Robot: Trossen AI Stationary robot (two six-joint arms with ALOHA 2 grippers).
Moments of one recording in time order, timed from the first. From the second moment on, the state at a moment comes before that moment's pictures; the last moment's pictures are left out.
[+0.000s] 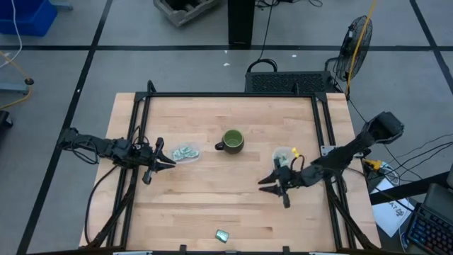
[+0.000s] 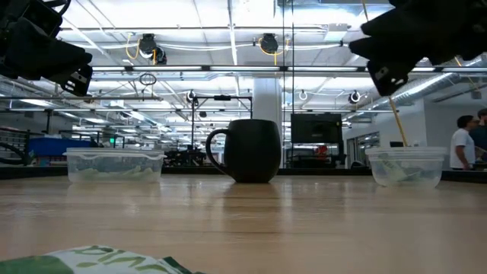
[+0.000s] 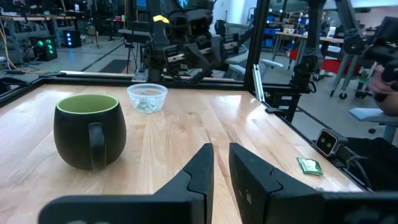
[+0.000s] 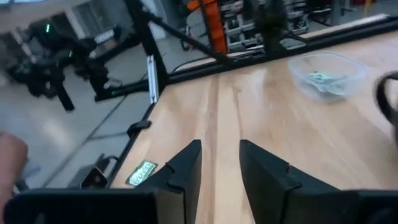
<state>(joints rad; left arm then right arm) -0.28 0.06 0.04 -0.05 -0.05 -0.11 0.53 1.31 0.30 0.84 0.37 0.38</state>
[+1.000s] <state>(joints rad) -0.28 0.06 0.04 -0.05 -0.05 -0.11 0.57 0.84 0.02 0.88 0.42 0.30</state>
